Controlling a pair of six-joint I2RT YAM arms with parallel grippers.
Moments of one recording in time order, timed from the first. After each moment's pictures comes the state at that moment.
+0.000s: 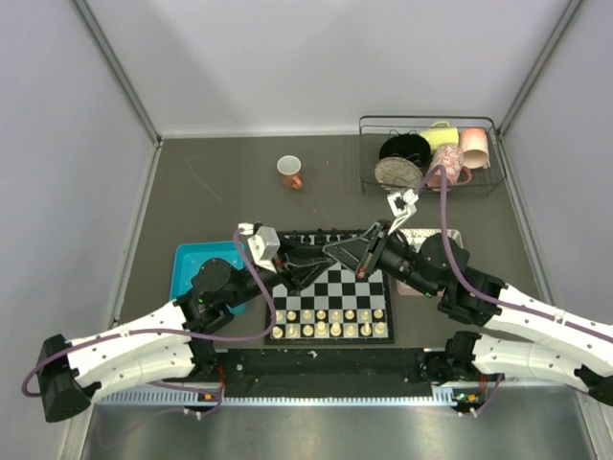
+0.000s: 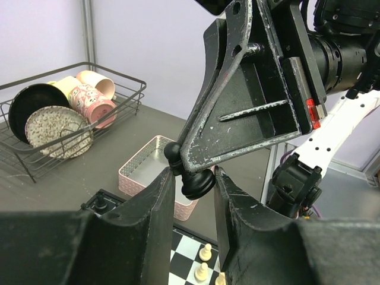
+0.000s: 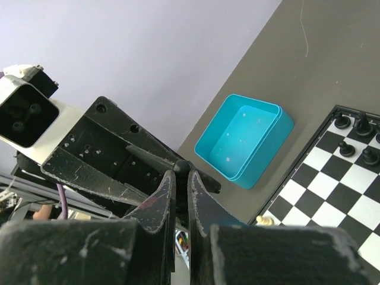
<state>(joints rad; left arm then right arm) -1.03 0.78 0.54 0.51 0.13 -0.22 1.11 0.83 0.81 0.04 0.13 0.78</state>
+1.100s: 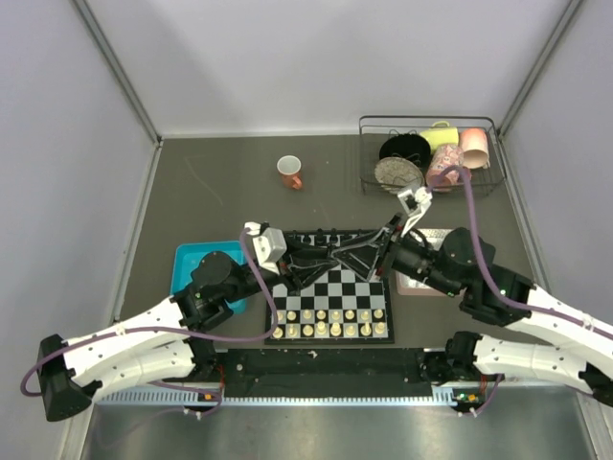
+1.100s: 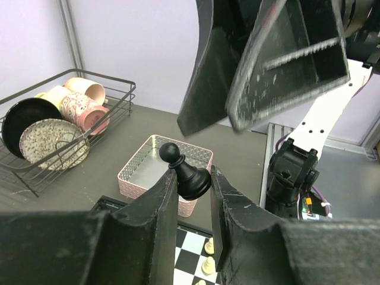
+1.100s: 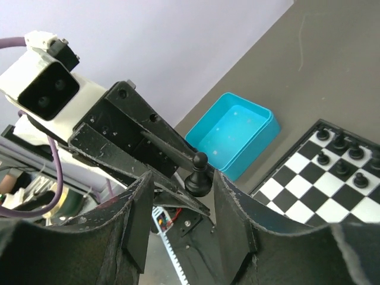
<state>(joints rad) -1.03 0.80 0.61 0.42 0.22 -0.13 1.13 0.79 0.94 -0.15 0.08 0.60</state>
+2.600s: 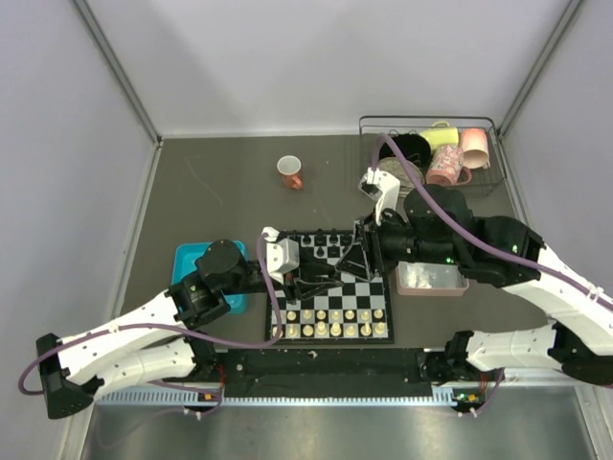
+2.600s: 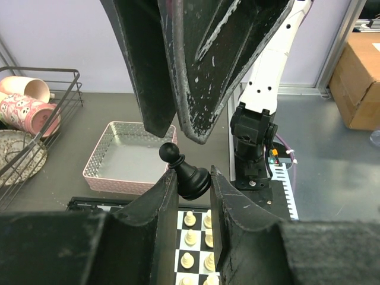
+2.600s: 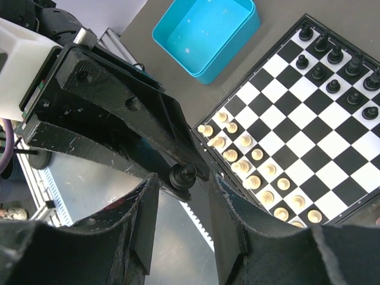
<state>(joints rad) -1.03 0.83 0.74 0.18 0.47 -0.02 1.13 1.11 1.57 -0.95 -0.03 0.51</state>
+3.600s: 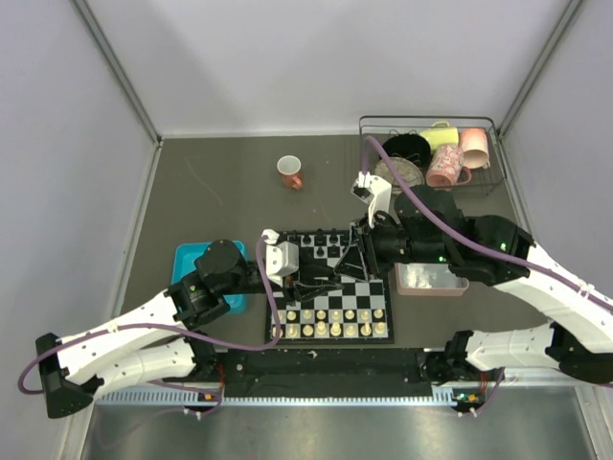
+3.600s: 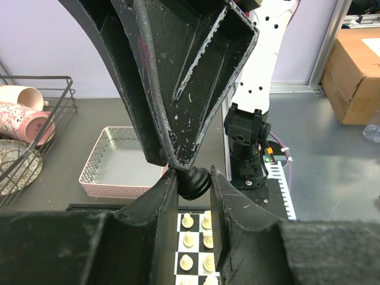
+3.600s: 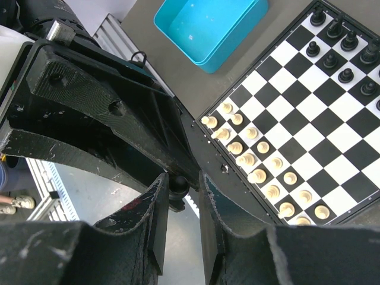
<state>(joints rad) -1.04 0.83 0.75 0.18 0.51 -0.01 1.12 1.13 1.55 -0.95 -0.08 0.52</state>
